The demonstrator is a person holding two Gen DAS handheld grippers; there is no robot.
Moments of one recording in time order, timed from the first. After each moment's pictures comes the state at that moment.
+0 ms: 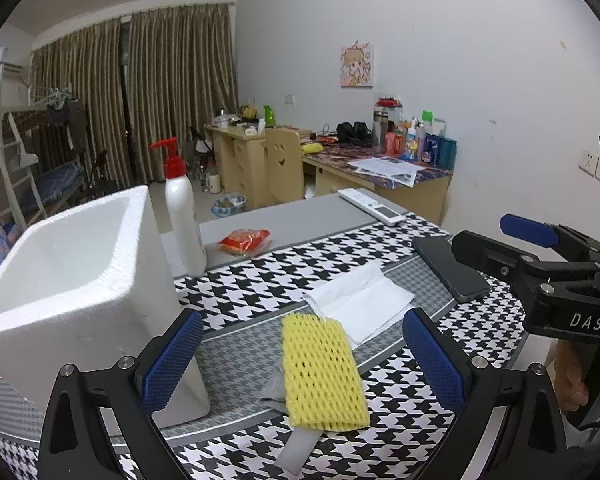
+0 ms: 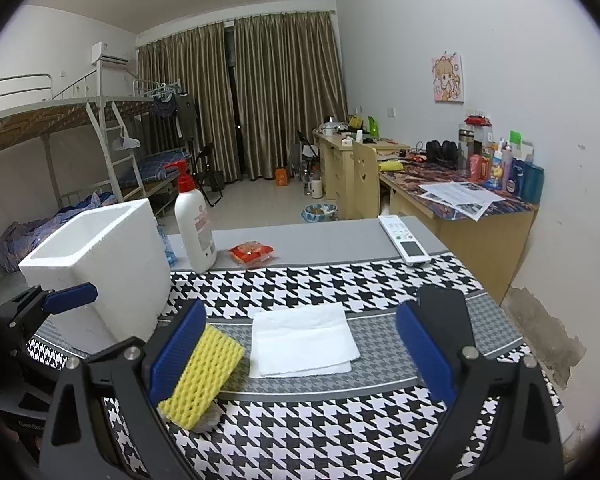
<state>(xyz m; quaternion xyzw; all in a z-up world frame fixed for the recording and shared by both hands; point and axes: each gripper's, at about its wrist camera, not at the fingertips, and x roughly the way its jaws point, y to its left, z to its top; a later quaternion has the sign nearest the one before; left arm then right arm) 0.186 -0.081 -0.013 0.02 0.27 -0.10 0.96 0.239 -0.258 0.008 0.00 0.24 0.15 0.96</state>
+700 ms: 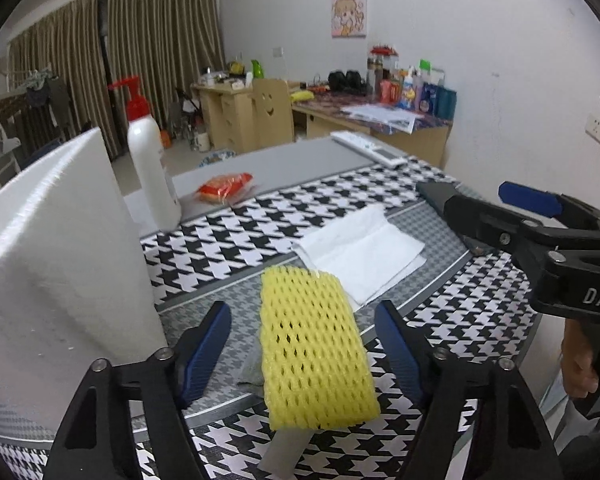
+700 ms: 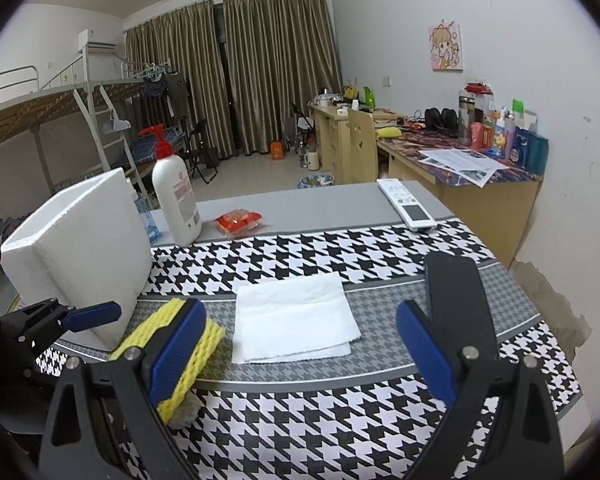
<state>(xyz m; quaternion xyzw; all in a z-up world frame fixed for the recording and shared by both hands) 0.221 -0.098 -0.057 0.05 0.36 -0.11 0.93 0.269 -0.258 -0.025 0.00 0.29 0.14 0.94</state>
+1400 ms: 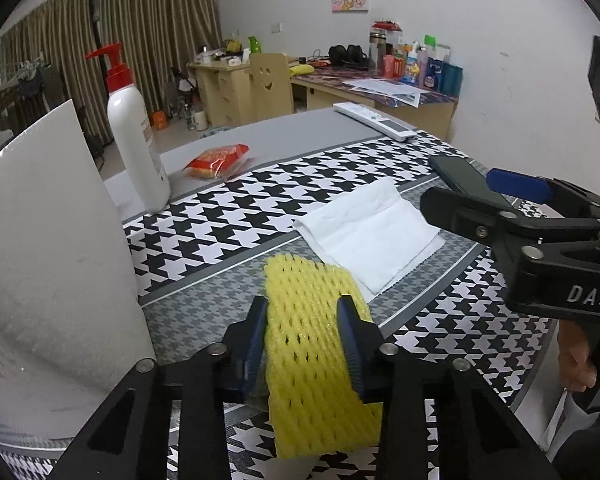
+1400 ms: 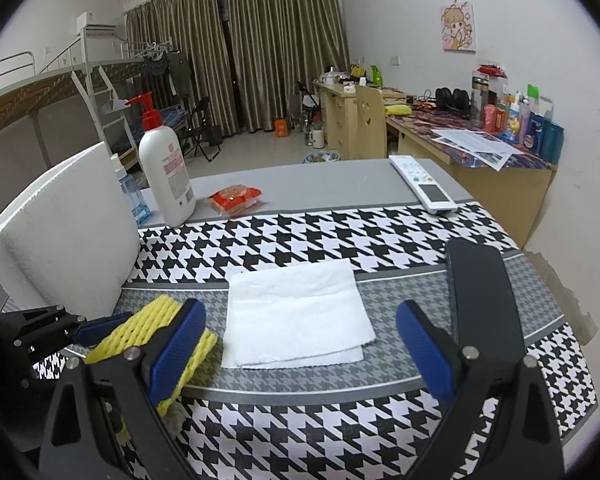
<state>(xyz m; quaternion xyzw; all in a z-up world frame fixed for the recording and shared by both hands) 0.244 -0.099 -0.076 0.05 0.39 -0.11 0.91 0.298 -0.246 -0.046 -0.01 0.33 0.15 0.93</state>
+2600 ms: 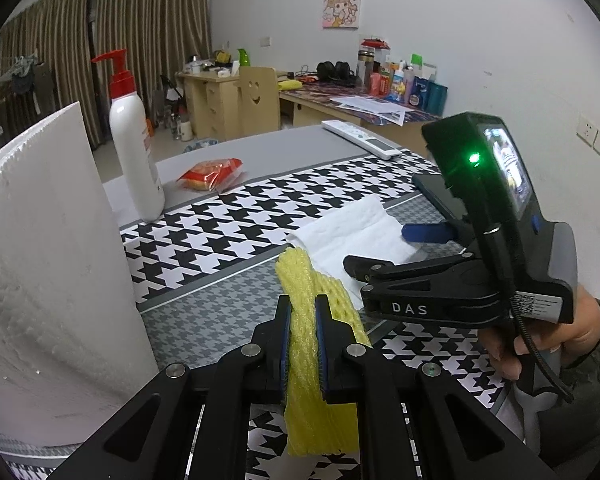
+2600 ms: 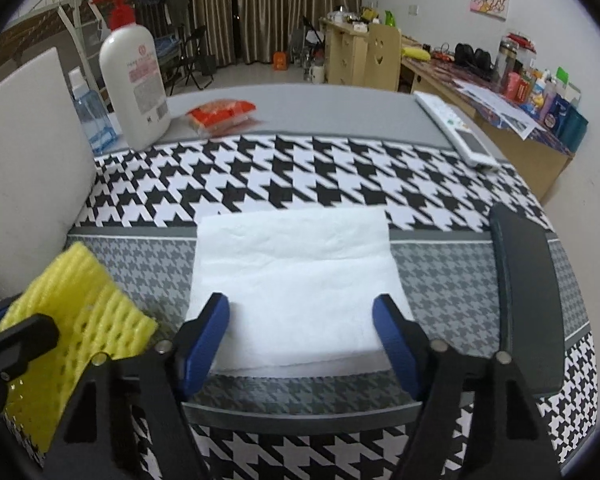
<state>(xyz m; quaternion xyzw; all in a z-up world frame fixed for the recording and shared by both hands) 0.238 -0.085 -0.067 0.03 0.37 -0.15 0.92 0.347 -0.210 -0.101 -0.08 0.44 0.14 0.88</state>
